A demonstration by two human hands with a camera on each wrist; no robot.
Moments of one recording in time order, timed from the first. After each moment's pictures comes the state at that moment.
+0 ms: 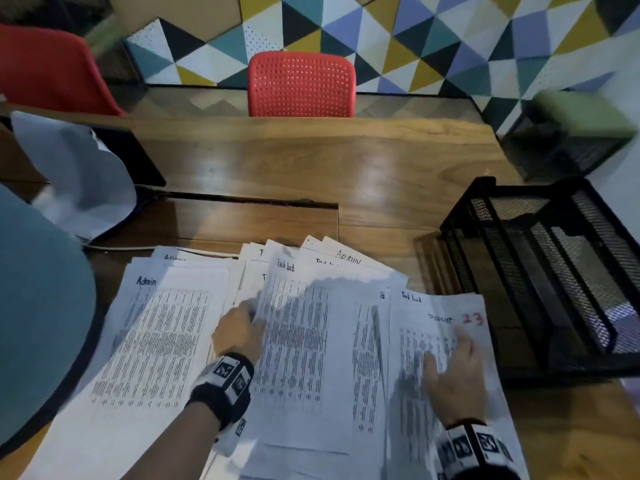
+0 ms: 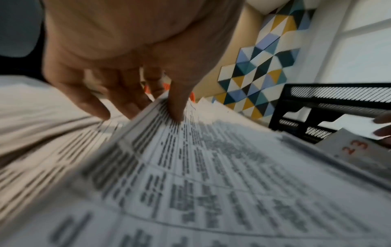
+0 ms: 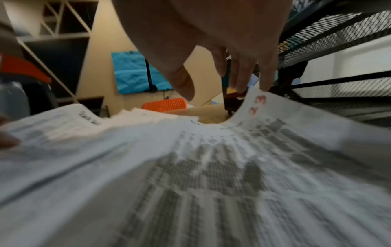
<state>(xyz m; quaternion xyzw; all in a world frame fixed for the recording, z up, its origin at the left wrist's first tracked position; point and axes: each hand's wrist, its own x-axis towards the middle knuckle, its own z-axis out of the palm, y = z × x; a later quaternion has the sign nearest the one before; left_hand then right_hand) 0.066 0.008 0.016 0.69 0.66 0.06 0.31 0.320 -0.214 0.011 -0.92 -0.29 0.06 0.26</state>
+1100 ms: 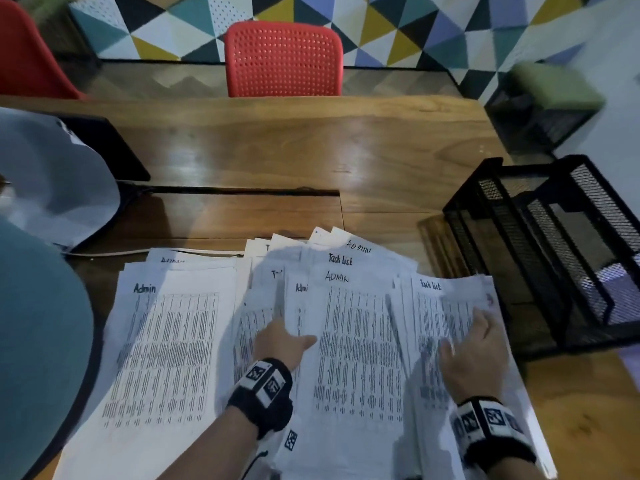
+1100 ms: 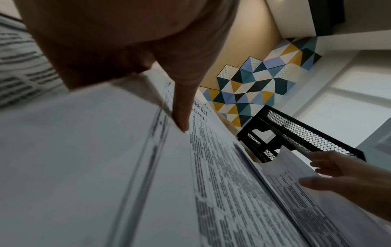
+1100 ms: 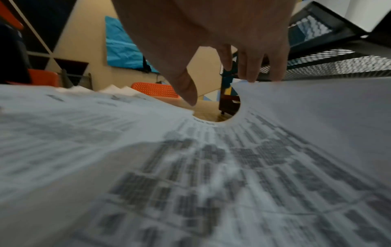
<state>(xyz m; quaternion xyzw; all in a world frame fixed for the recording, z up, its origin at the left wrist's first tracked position) 0.079 0.002 -0.007 0.64 0.62 -0.02 0.45 0.301 -0.197 0.019 -0.95 -0.28 -0.02 0.13</state>
